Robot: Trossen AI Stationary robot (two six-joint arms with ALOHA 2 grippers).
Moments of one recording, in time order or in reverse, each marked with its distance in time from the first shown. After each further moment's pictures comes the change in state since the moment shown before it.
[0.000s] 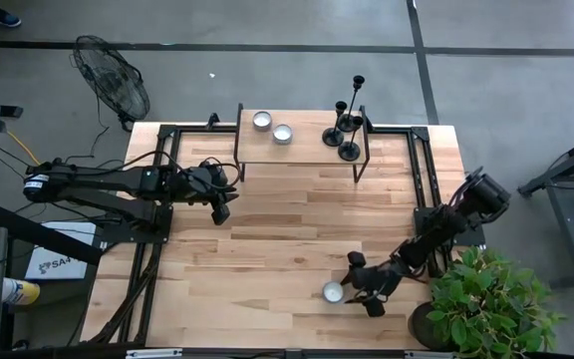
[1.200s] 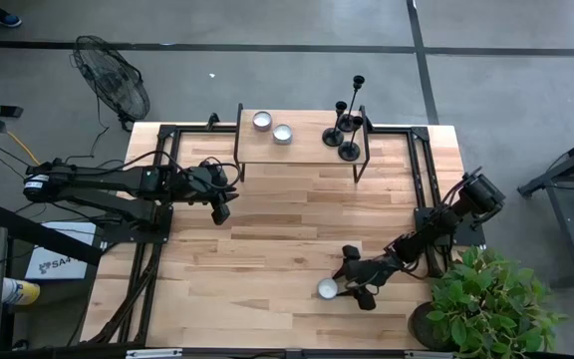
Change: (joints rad) left arm 0.002 0.000 0.000 0.000 -0.003 0.003; right arm -0.108 0.012 -0.003 0.083 -0.011 -0.024
